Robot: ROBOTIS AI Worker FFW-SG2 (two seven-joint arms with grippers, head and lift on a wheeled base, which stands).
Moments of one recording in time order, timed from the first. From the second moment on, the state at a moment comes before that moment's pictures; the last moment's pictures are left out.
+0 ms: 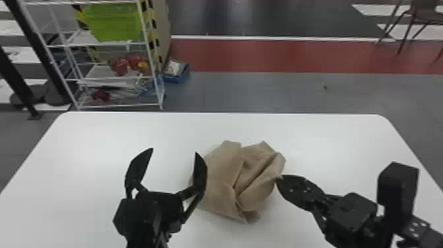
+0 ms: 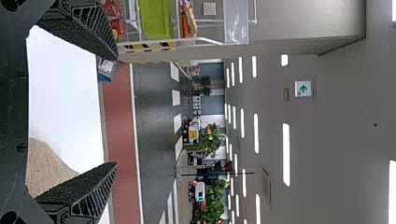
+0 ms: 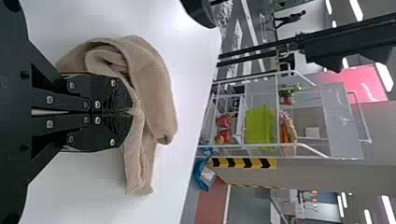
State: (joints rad) left arm 0.50 0.12 -0.31 -2.07 -0.13 -0.06 0.28; right arm 0.52 0.00 -0.06 -2.42 0.15 0.65 0.79
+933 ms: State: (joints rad) left arm 0.55 0.13 -0.30 -2.10 -0.14 -0.06 0.27; right arm 0.04 0.00 -0.15 -2.54 0.04 1.06 0.65
